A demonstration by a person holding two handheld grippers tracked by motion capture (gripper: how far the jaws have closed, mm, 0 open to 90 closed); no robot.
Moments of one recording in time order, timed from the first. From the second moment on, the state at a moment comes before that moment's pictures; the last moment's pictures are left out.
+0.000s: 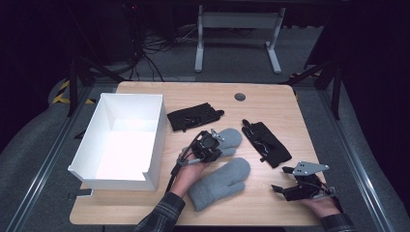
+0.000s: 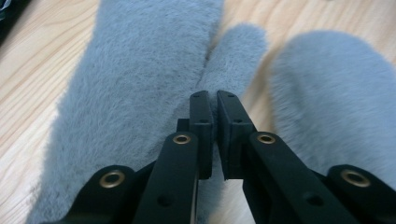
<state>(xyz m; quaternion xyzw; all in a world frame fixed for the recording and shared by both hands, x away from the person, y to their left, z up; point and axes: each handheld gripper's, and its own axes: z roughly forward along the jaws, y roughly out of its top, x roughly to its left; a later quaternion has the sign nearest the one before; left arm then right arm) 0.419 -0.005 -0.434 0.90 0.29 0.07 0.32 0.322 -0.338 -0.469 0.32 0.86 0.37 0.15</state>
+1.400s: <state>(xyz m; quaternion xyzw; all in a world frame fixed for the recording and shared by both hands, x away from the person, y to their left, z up) 0.434 0.046 -0.401 0.85 0.36 0.04 0.37 0.321 -0.338 -0.469 0.32 0.86 0.37 0.15</state>
